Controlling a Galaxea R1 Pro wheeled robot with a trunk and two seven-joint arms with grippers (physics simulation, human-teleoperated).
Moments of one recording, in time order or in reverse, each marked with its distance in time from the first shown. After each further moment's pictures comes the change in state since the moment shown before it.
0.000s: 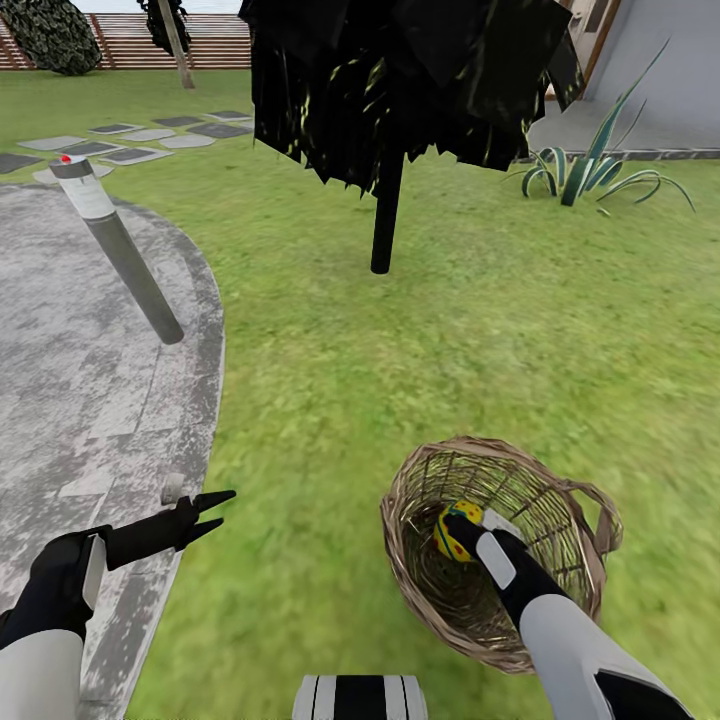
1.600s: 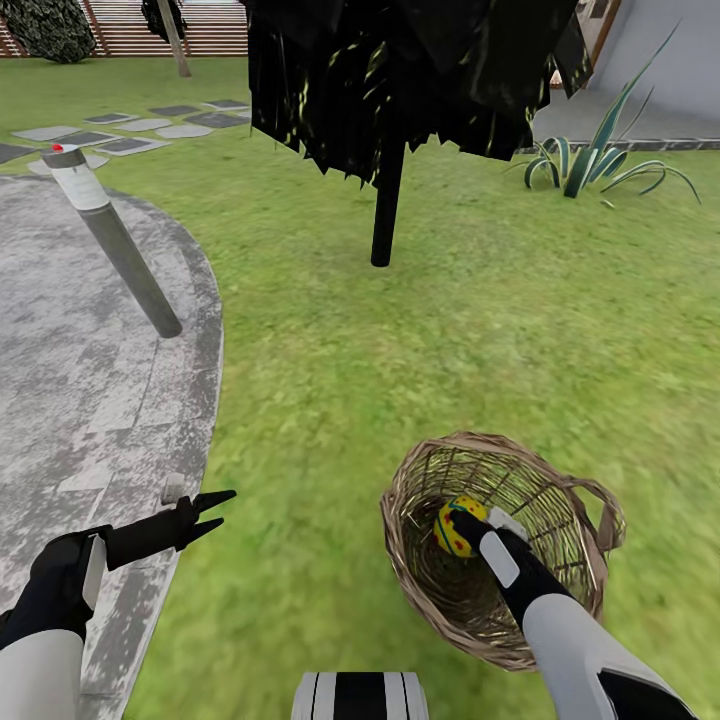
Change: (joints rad) left arm 0.000 0.000 0.000 0.000 0.000 -0.001 0.000; right arm -0.001 -0.008 -0.011 -0.002 -0.013 -0.059 -0.006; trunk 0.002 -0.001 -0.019
